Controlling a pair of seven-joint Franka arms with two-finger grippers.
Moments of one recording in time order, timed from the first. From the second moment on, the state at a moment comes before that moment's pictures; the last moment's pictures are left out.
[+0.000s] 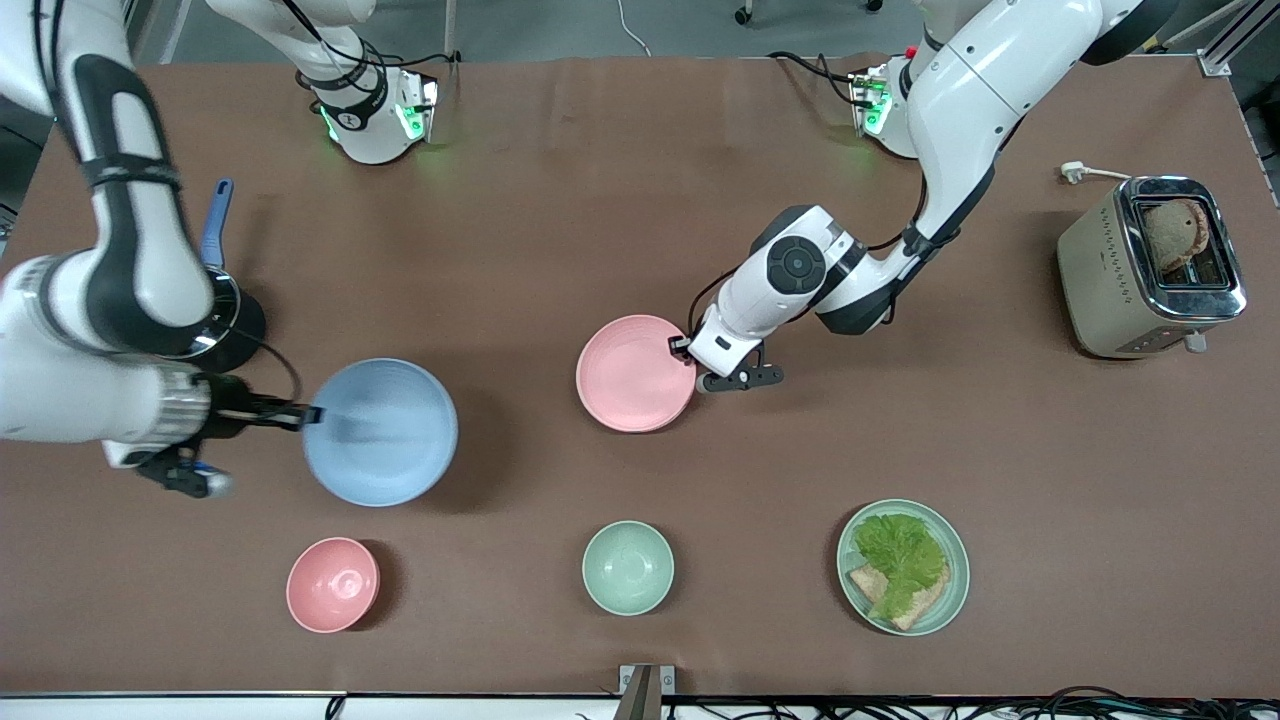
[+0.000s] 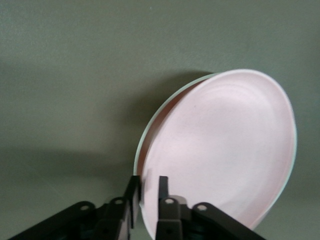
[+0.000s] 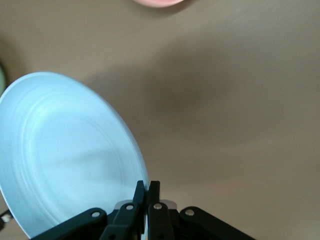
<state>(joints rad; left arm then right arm) -0.08 0.66 -0.64 -1.89 0.21 2.59 -0.96 -0.06 0.46 0.19 -1.54 0.26 1.84 0.34</state>
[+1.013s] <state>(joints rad) -0.03 0.03 -0.22 -1.87 0.09 2.02 -0.21 0.17 0.49 0.41 -1.85 0.23 2.35 0.66</state>
